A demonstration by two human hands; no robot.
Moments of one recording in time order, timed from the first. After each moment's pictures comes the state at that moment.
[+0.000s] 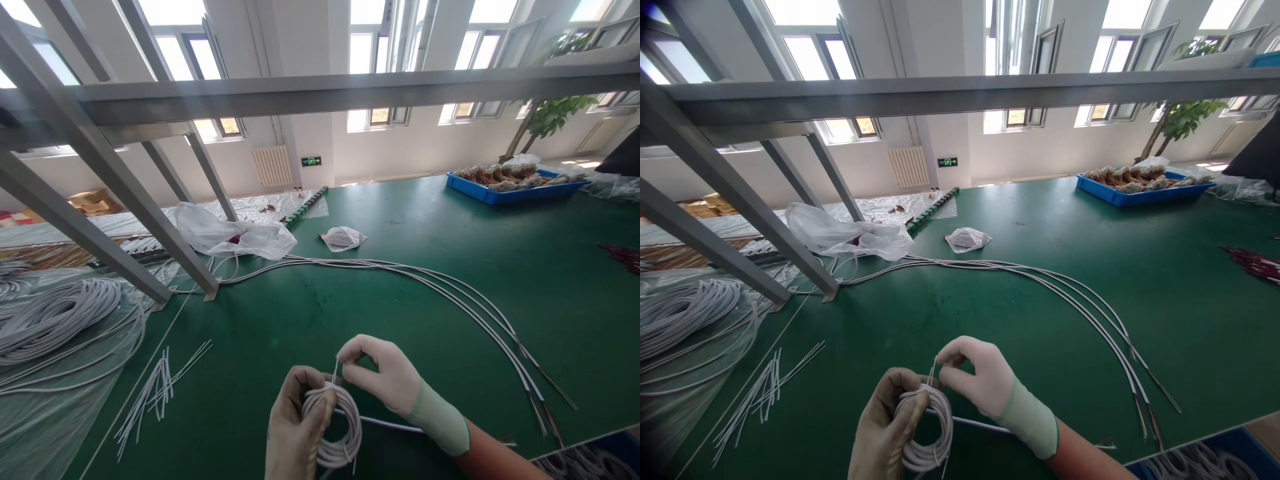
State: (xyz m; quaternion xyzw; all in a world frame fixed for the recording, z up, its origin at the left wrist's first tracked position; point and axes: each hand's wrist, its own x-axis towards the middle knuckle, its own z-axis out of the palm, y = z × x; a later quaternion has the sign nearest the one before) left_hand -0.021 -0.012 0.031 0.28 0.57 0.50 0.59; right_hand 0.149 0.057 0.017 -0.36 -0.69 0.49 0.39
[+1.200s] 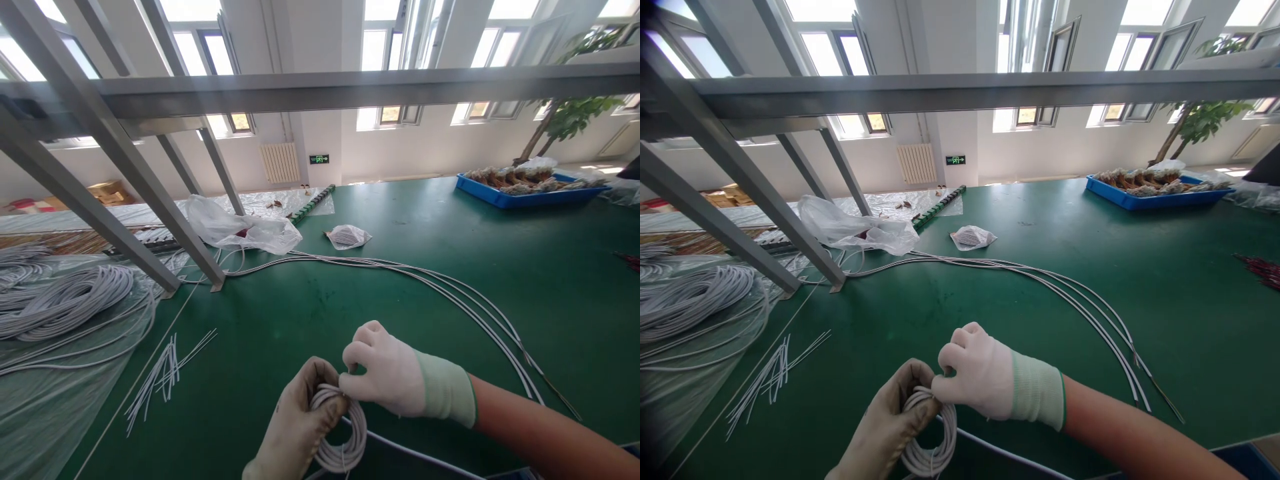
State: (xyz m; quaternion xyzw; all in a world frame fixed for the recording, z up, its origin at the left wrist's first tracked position) left_hand -0.039 -0.004 0.030 0.38 0.49 0.36 0.69; right_hand 0.163 0.074 0.028 -0.16 -0.97 -0.03 0.20
